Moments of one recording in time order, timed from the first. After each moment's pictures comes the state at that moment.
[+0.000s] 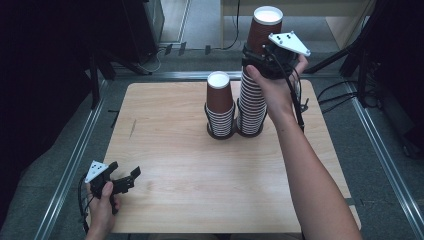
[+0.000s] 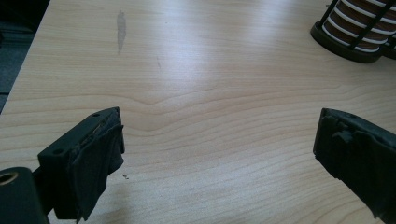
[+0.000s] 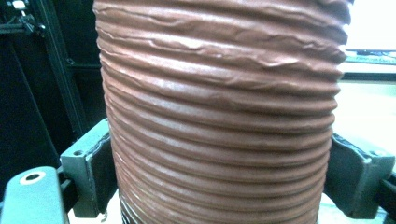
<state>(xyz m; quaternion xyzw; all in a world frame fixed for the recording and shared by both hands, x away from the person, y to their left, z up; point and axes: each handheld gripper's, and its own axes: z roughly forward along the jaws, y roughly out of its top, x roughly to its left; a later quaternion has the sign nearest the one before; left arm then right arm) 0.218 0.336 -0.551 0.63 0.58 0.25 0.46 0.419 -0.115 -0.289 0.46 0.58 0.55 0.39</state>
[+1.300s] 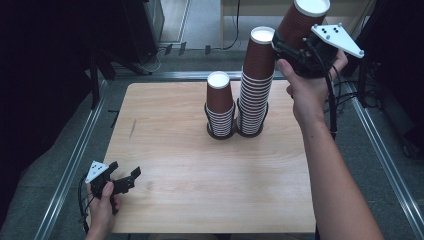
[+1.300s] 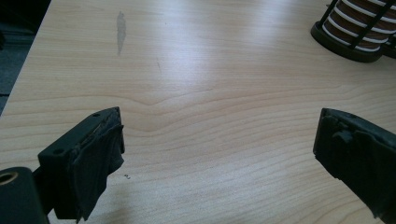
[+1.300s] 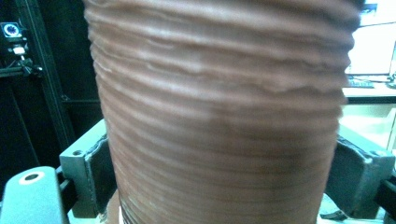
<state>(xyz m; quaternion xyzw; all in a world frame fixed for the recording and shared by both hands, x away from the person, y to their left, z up) 0.217 0.335 -0.551 0.63 0.58 0.25 0.46 0.375 -0.171 -0.252 0.46 0.53 0.58 0.42</state>
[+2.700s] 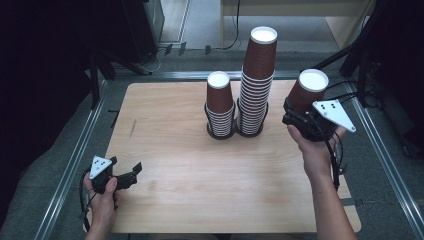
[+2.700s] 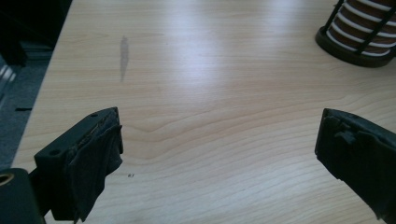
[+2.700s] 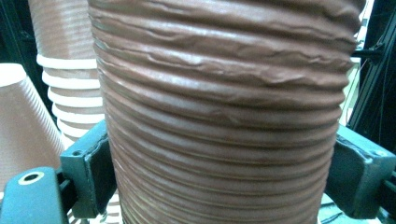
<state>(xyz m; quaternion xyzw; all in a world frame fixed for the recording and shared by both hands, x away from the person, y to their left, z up) 0.226 0.320 -0.530 0.64 0.57 0.28 0.44 0.319 -0.211 -0.383 0.49 0.57 0.50 0.43</state>
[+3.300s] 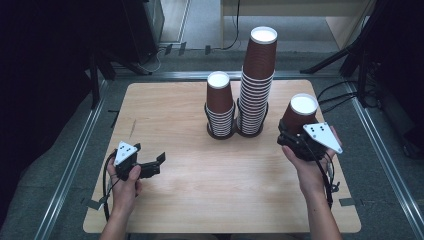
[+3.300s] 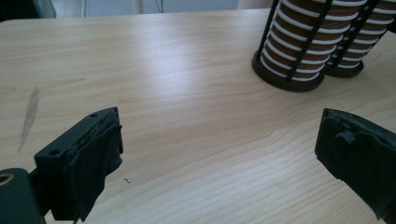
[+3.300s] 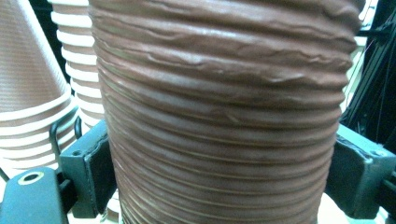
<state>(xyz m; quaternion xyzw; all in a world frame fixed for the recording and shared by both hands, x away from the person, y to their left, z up) 0.257 0.251 -0.499 0.67 0.52 0.27 0.46 0.301 -0.210 -0.438 0.49 0.59 0.48 0.42</state>
